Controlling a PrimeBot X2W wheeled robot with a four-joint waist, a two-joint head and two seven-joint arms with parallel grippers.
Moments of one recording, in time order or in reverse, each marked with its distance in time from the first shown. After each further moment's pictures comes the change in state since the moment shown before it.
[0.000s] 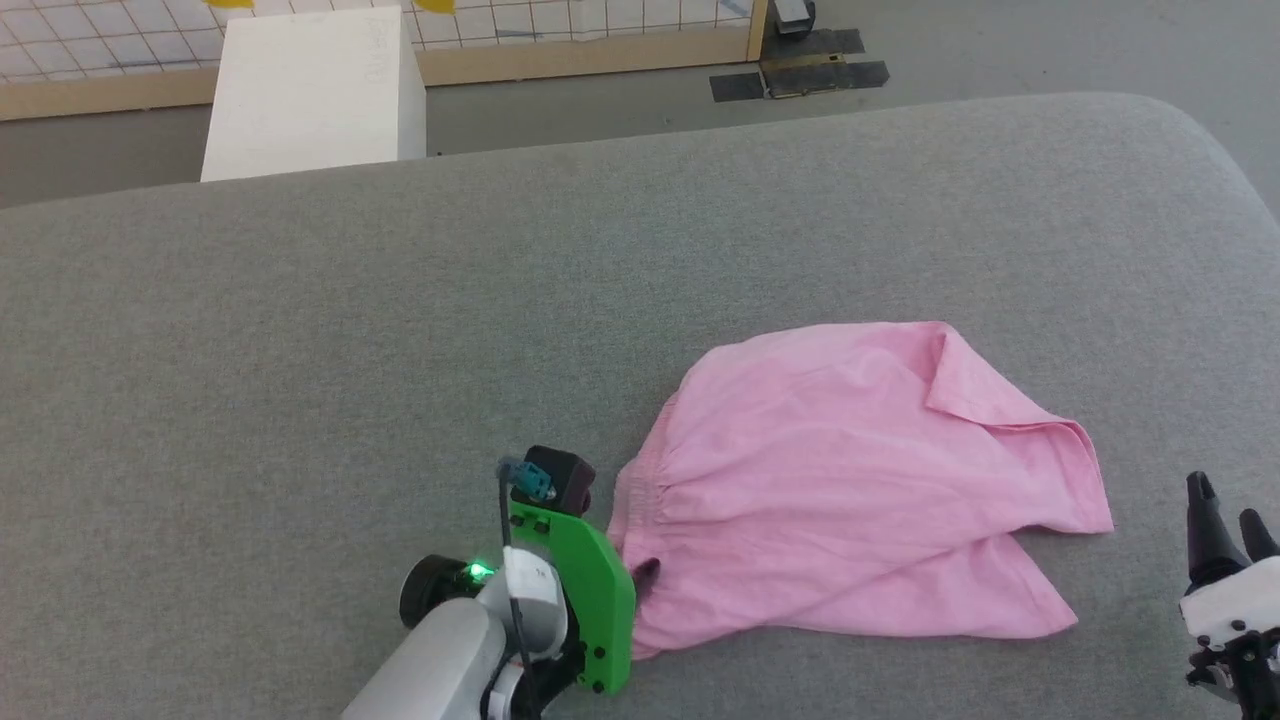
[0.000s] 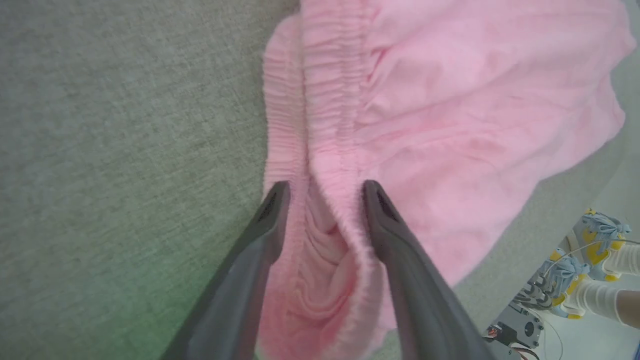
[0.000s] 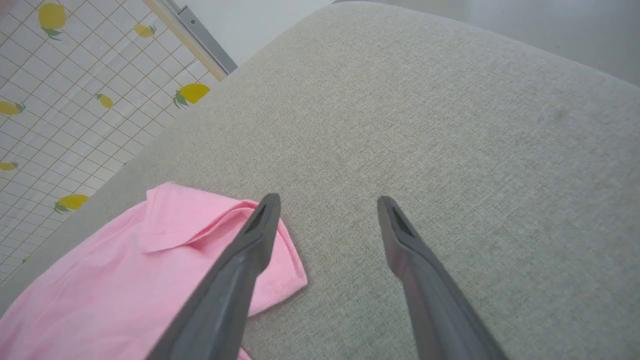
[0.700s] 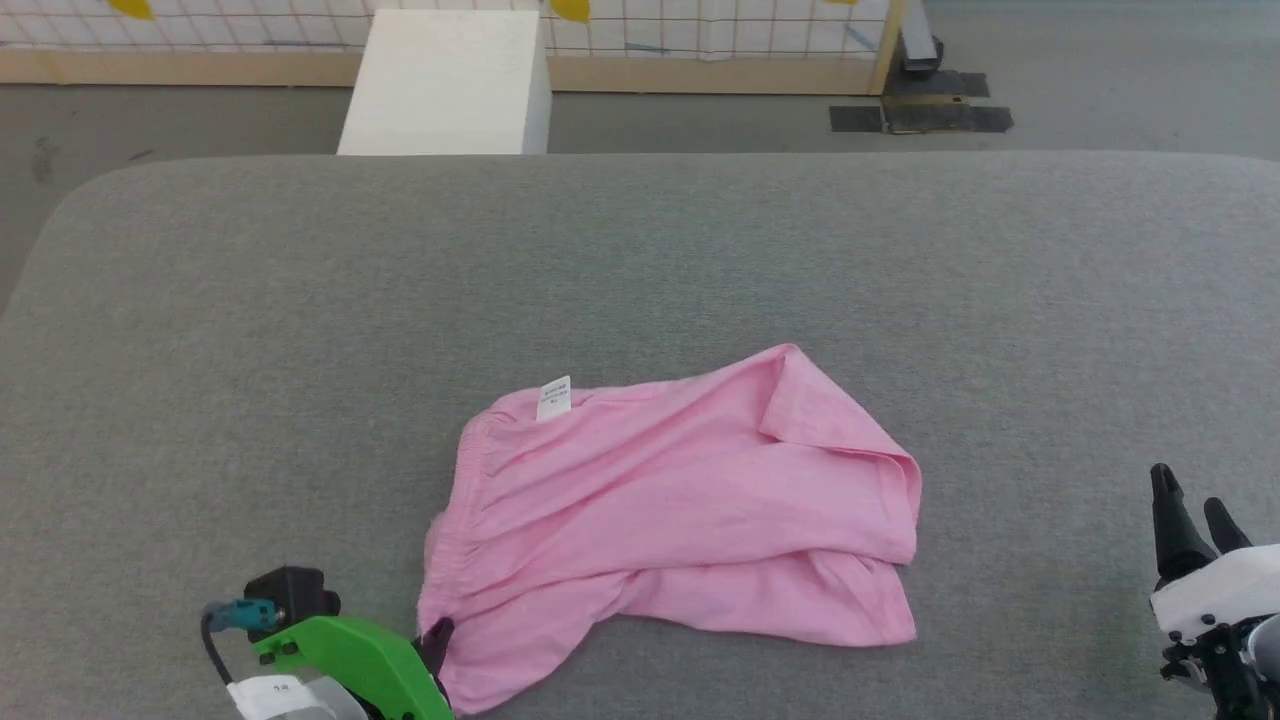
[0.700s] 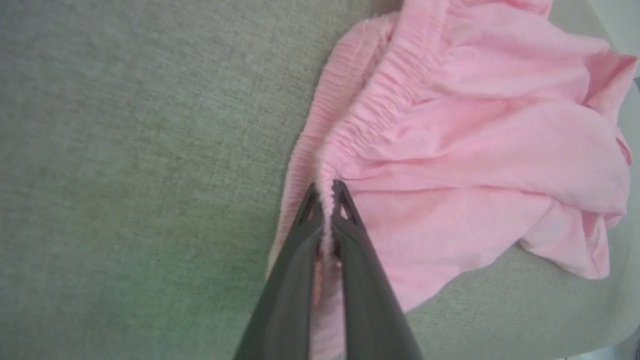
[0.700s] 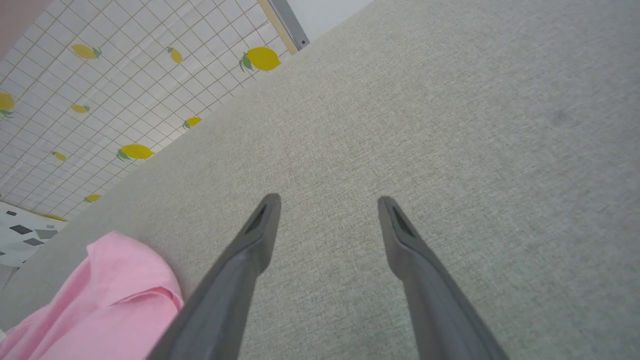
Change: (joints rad) left arm 0.353 0.092 0.366 -0.265 -0.223 0.181 -0.110; right arm 0.003 0.000 0.062 -0.006 0.006 0.000 0.003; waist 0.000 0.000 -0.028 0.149
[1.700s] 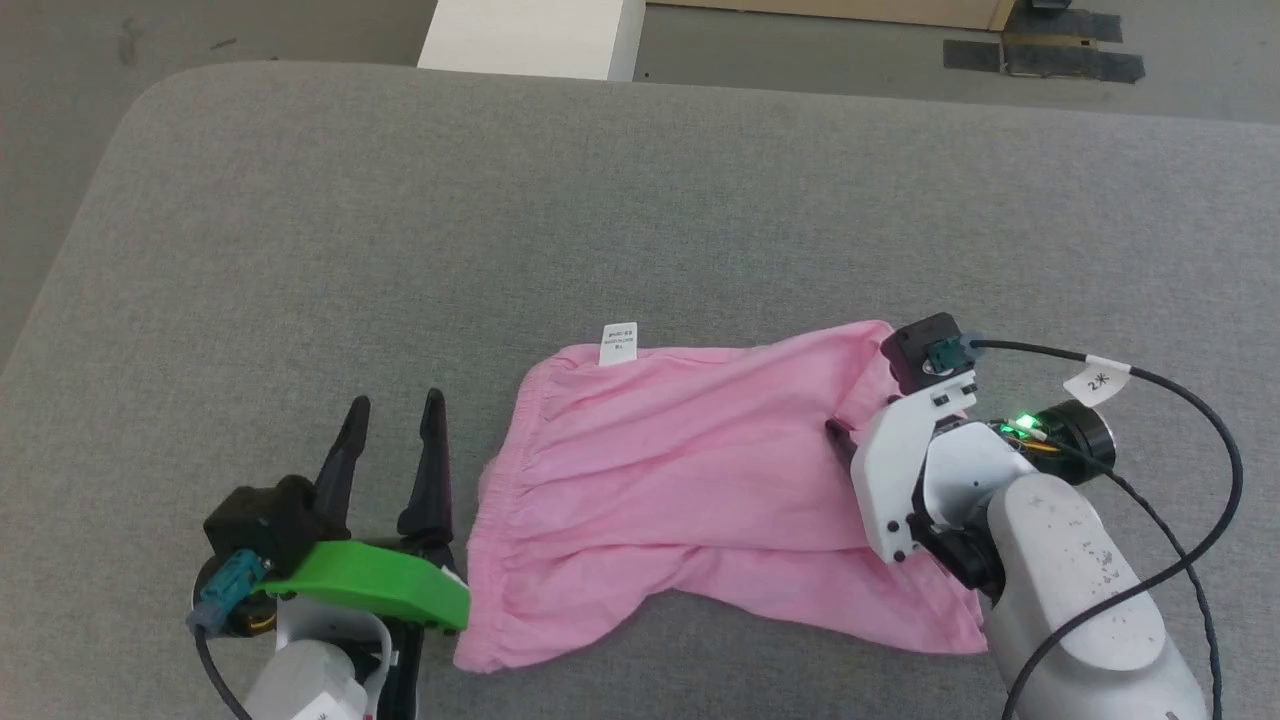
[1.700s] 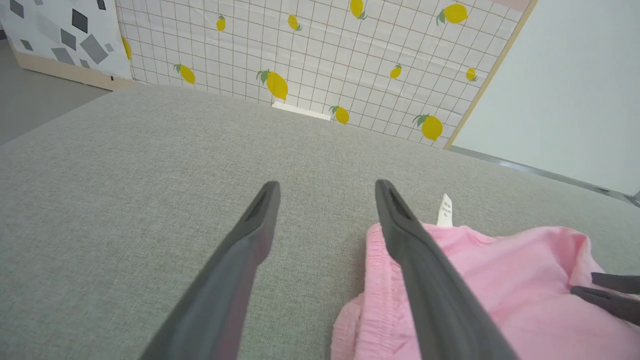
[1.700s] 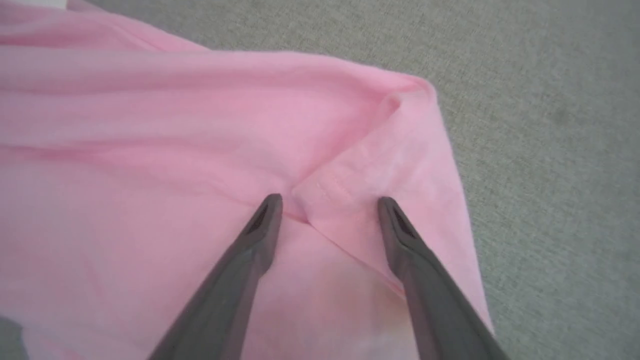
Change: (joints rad) left arm -0.156 -0.048 -0.012 0.012 0.310 -0.120 -0.637; right arm -0.318 0.001 0.605 0.151 -0.420 0.000 0.346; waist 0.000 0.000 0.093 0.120
